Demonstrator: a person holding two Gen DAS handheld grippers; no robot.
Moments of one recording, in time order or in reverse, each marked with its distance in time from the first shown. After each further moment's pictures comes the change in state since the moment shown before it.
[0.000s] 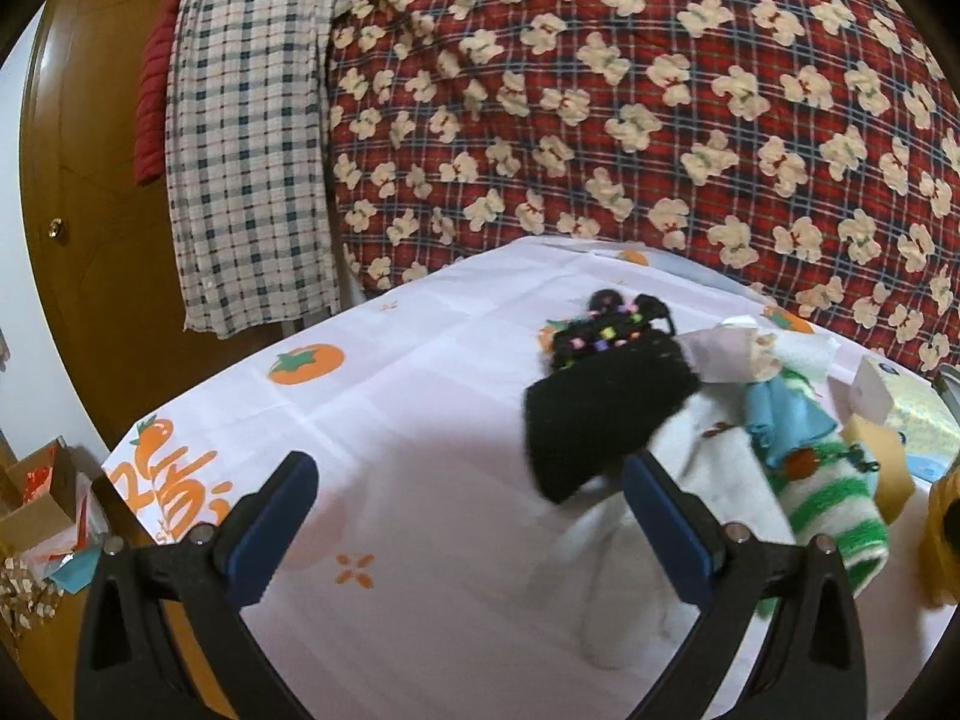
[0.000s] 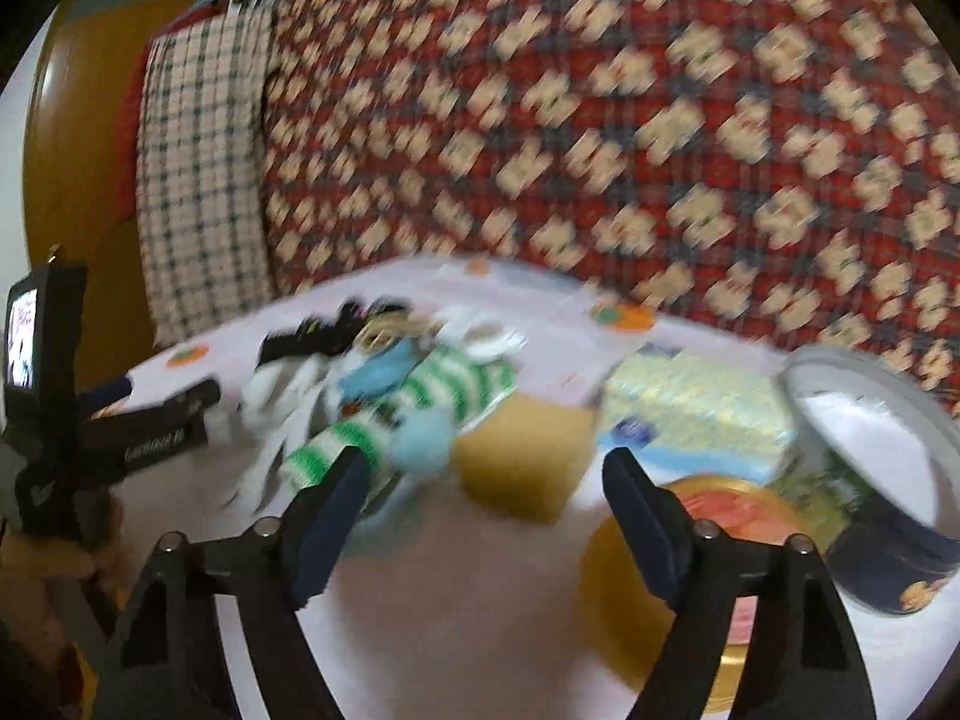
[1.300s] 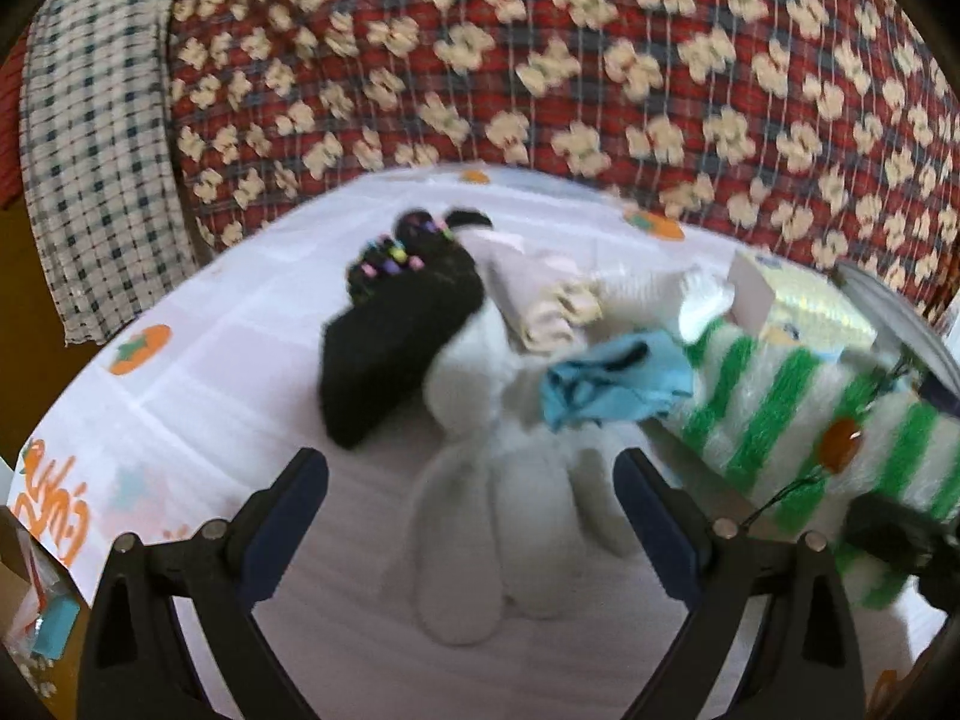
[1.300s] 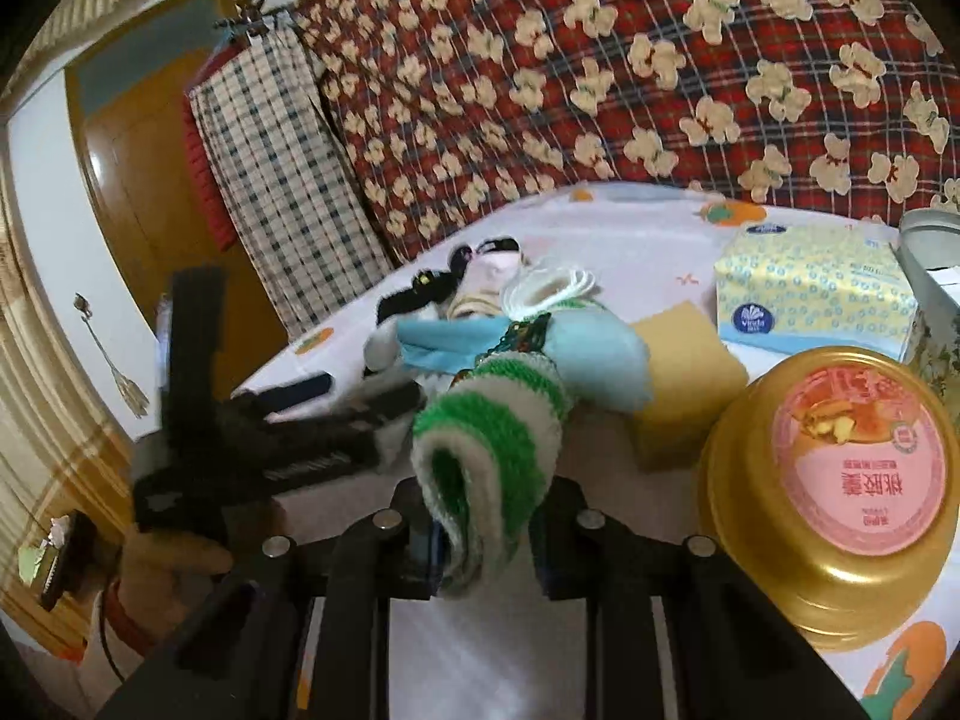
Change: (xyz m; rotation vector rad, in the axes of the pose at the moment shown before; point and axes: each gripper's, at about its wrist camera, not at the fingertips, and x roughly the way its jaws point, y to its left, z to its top) left arm 0.005 -0.069 -0.013 0.190 0.189 -0.276; right arm -0.004 -0.026 -0.023 0.180 0.081 0.364
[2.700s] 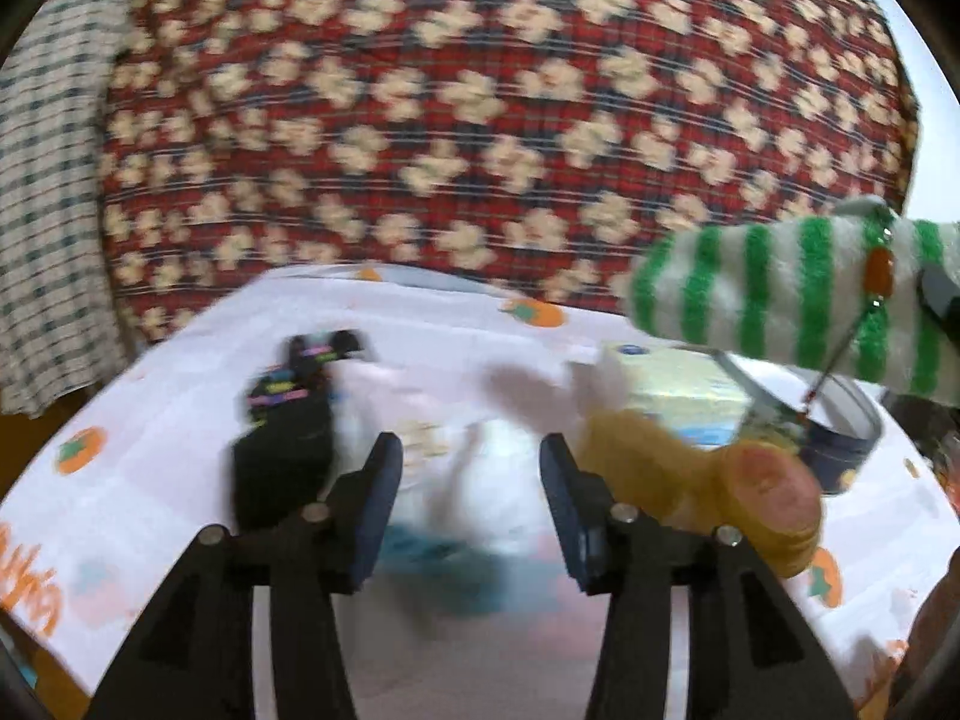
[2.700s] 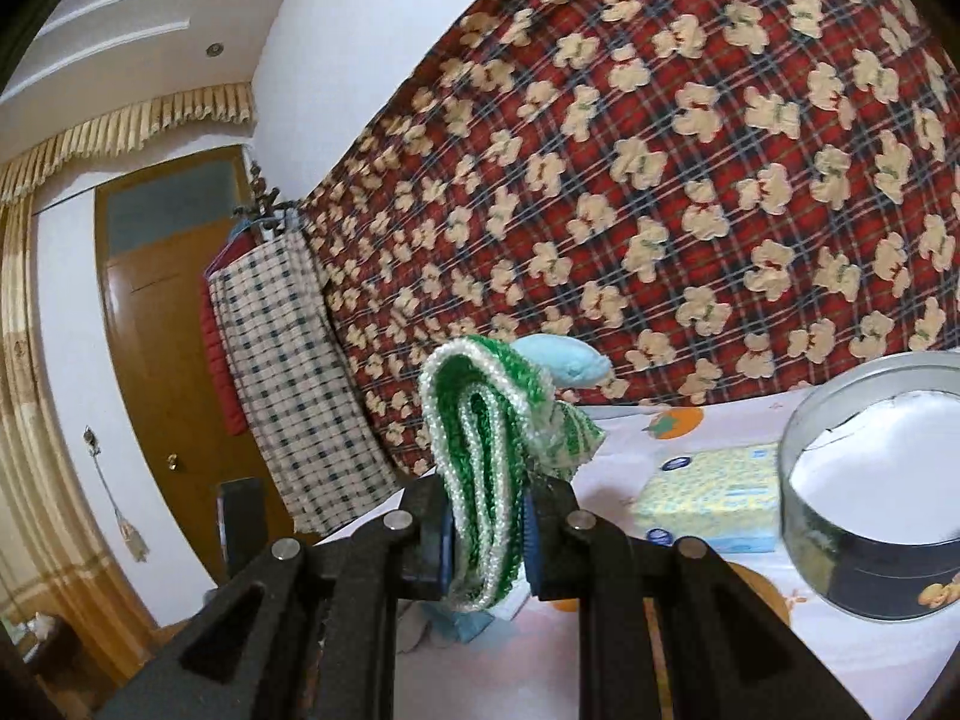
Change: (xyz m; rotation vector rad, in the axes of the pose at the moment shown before) left arm -0.051 -0.033 0.031 0.071 -0.195 -0.254; right arm -0.123 -0.005 0.044 0.059 -0.483 -0.038
